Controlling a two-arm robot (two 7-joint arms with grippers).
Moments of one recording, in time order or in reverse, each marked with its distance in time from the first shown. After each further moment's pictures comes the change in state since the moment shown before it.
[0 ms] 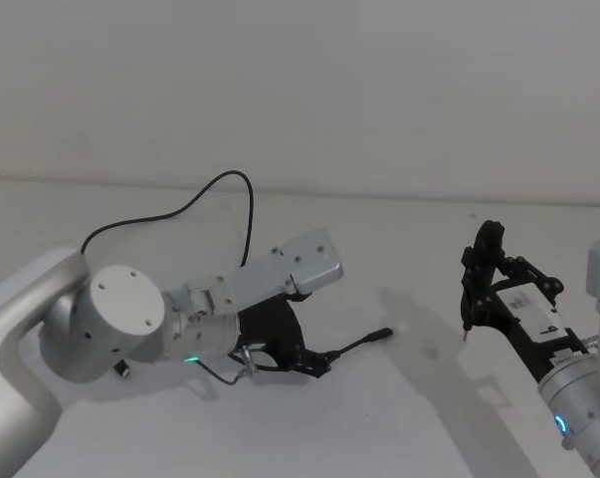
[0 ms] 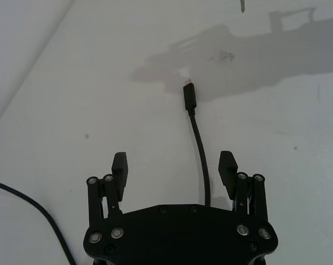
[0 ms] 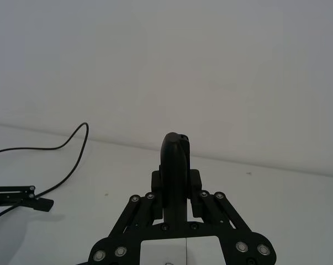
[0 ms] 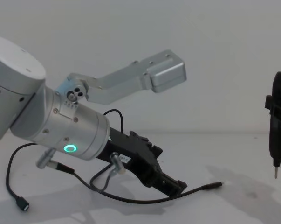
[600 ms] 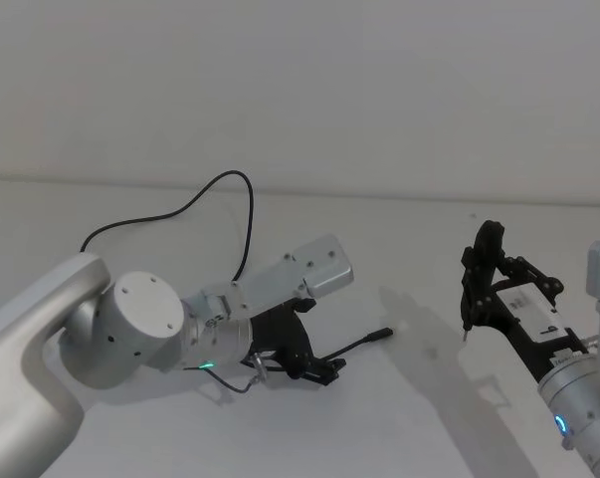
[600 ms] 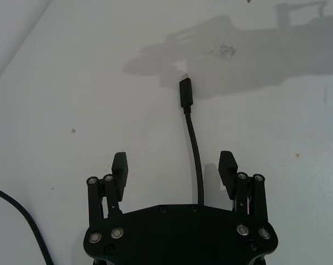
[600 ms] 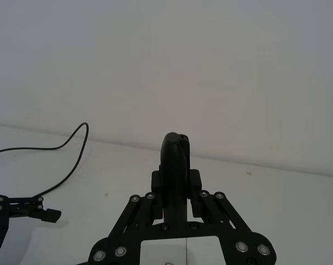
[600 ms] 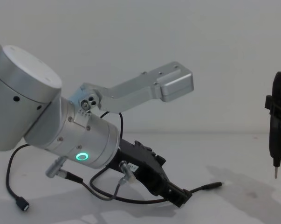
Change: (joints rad) left arm 0.004 -0.047 0.000 0.036 0.013 0.049 0.011; right arm 0.000 0.000 0.000 0.000 0.000 0.000 0.000
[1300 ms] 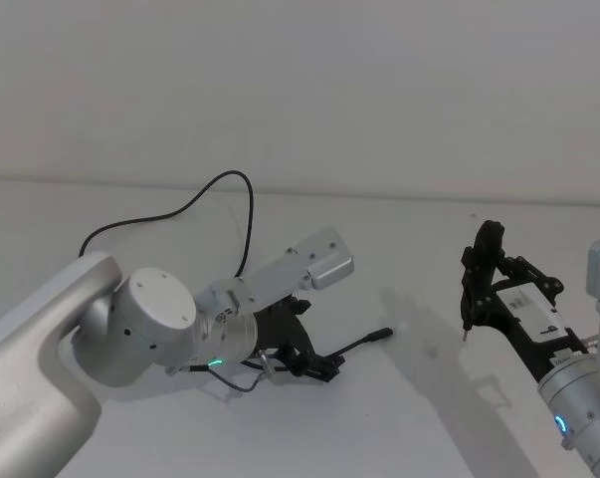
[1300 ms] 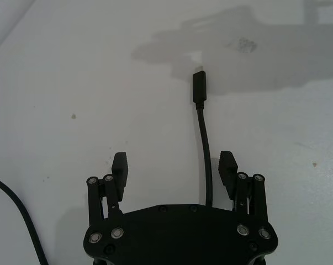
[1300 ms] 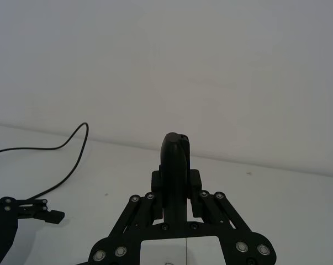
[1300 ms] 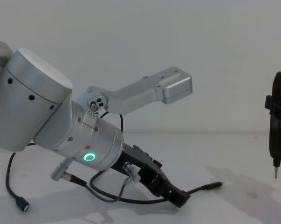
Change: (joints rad) left arm 0.002 -0.051 -0.027 0.036 0.006 0.082 0.024; right arm 0.000 0.000 0.000 0.000 0.000 0.000 0.000
